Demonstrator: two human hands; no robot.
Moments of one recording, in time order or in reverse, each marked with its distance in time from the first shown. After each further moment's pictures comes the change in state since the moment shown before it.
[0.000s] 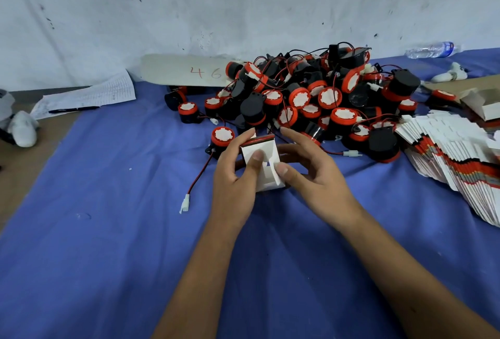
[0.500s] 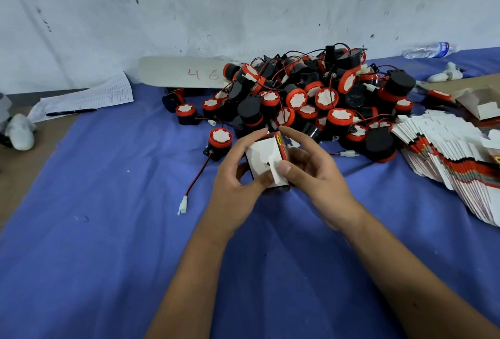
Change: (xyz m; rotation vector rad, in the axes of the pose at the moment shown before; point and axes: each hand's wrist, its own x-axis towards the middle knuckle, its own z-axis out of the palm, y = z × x) left_hand -0.002 0.001 -0.005 -0.128 -0.270 0.138; right_hand 0.002 -0.007 0.000 0.244 -0.009 0.076
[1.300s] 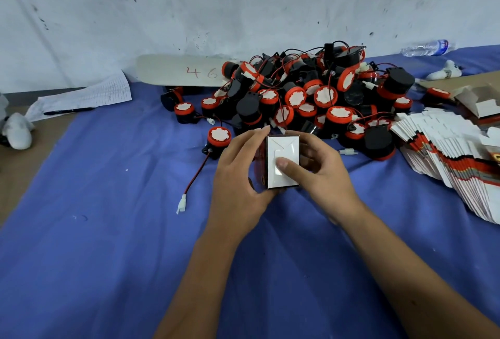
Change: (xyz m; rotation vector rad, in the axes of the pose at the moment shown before) left_hand 0.002 -0.014 0.000 0.652 0.120 0.275; right_hand 0.003 0.004 -0.009 -0.117 0.130 0.006
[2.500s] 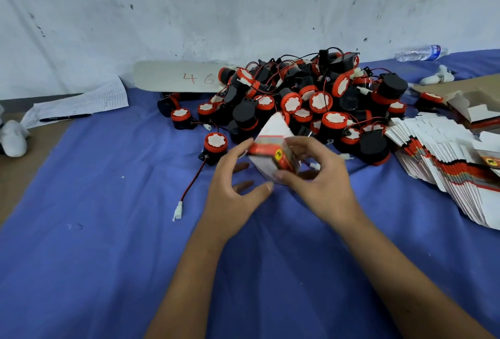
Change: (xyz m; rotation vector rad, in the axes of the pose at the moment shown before) left_hand -0.003 -0.005 -0.006 -0.443 -0.114 -0.288; right_hand 0.001 0.004 -0.008 -0.404 0.112 -0.235
